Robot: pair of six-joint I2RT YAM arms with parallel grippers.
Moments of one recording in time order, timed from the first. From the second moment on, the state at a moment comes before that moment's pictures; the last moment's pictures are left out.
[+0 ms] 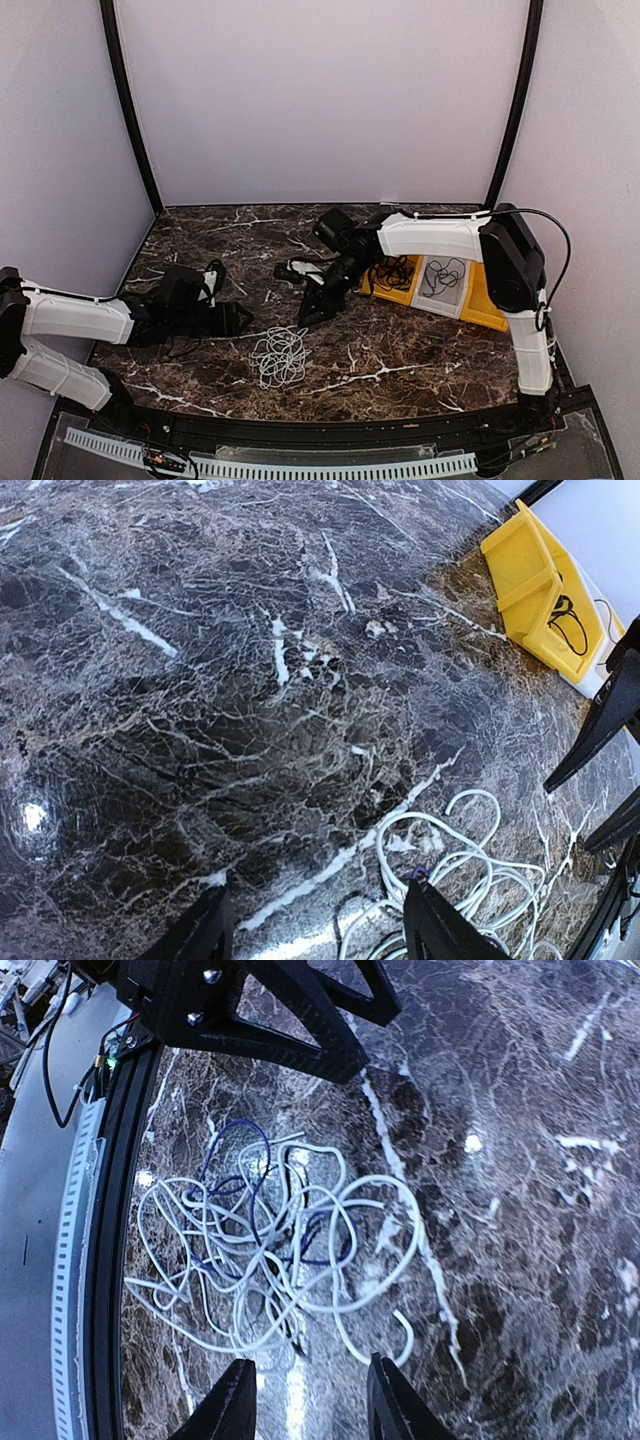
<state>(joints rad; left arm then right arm) -0.68 1.25 0.43 0.13 0.03 -0.59 0.86 2.15 1.71 -0.75 -0.72 -0.48</state>
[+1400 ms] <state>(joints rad) -0.68 1.18 0.39 0.08 0.44 -0.87 1.18 1.96 1.46 -0.41 -0.28 -0.64</state>
